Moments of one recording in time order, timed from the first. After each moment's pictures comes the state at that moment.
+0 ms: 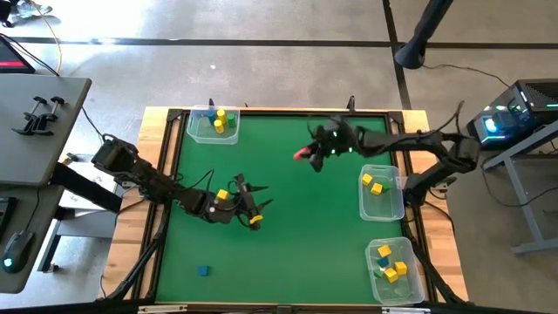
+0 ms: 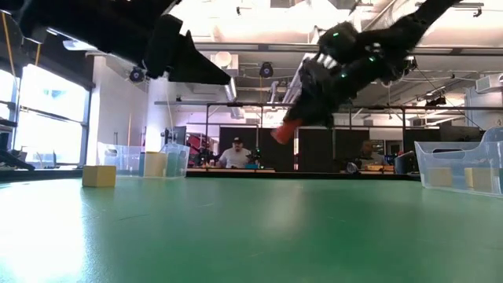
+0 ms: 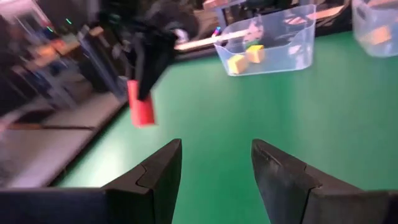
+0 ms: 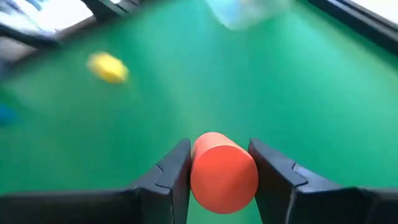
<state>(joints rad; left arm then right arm) -0.39 1.56 0.63 0.57 -0.82 0.08 -0.41 1.51 0.78 0.13 -0.25 0.18</state>
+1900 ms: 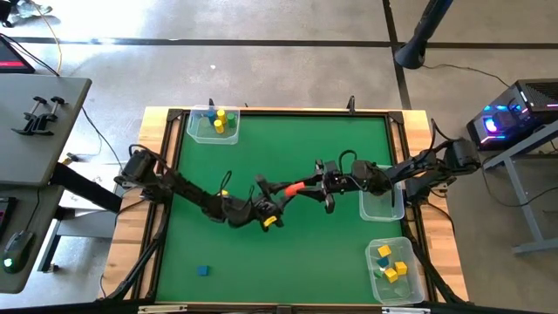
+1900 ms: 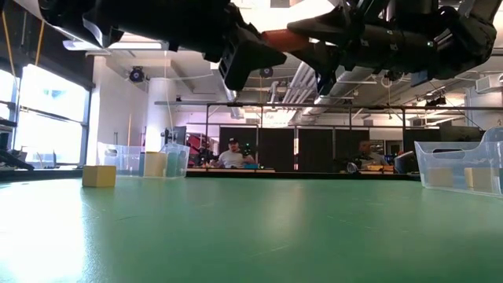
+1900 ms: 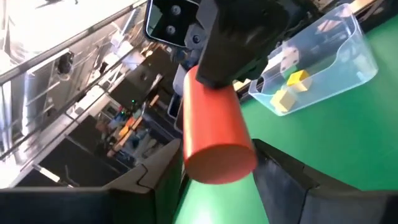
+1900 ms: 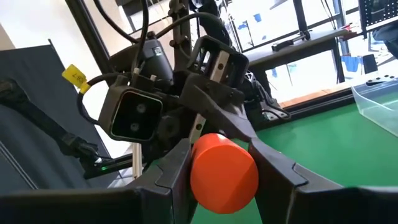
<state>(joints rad) -0.34 1.86 0.86 0.99 -0.88 0.79 0.03 1.51 0.46 1.15 -0.12 0.36</state>
